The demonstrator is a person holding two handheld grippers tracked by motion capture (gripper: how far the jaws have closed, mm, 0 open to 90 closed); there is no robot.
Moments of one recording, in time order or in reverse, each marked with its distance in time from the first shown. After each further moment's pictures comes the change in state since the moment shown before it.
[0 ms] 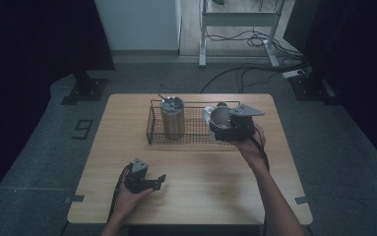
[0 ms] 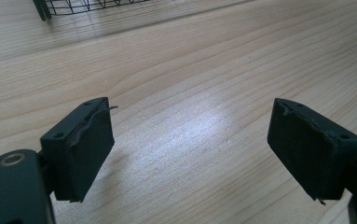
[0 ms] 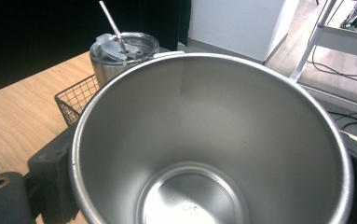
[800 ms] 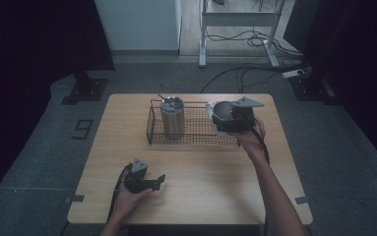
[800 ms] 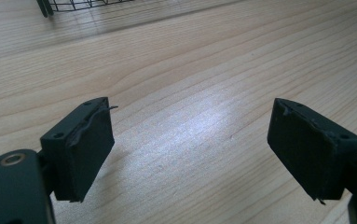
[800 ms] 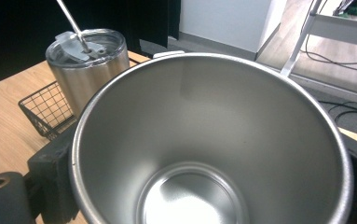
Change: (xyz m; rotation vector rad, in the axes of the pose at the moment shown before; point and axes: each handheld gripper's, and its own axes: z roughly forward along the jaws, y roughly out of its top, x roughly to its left) left arm 0.002 -0.002 0.001 -0.001 0.002 -0.008; right arm -0.027 0.002 0.026 0.026 -0.024 0.043
